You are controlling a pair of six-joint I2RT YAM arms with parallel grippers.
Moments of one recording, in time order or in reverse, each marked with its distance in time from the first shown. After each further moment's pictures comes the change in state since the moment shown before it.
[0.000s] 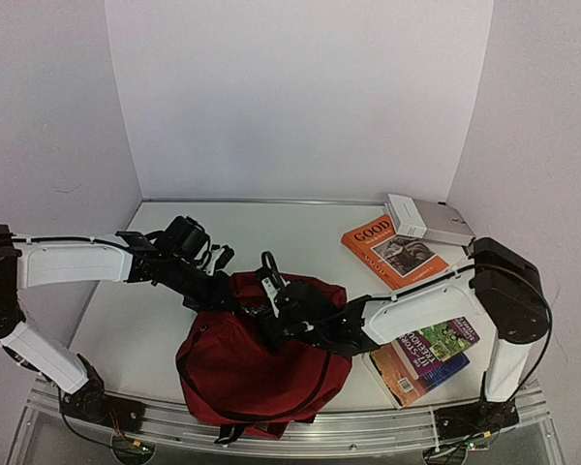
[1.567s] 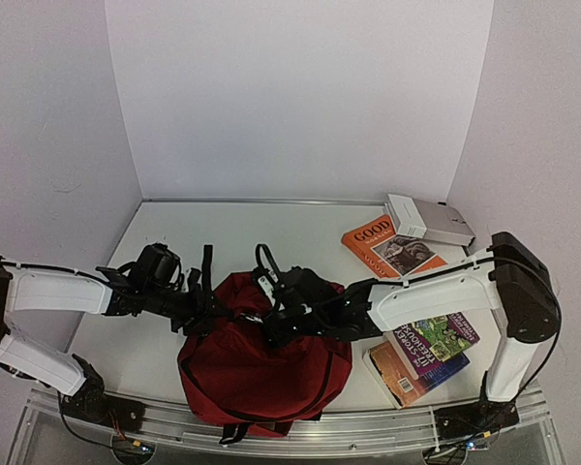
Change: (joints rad) left arm 0.094 -0.148 -0.358 0.352 0.064 -0.443; right arm -0.006 -0.081 0.062 -0.287 -0.166 -0.005
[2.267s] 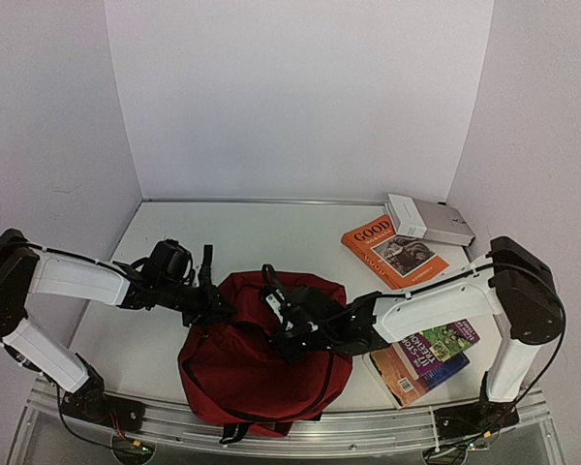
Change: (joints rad) left arm 0.011 0.160 0.068 0.106 0.031 -0.021; right arm 0.023 -0.018 -0.104 0.013 -0.026 0.046
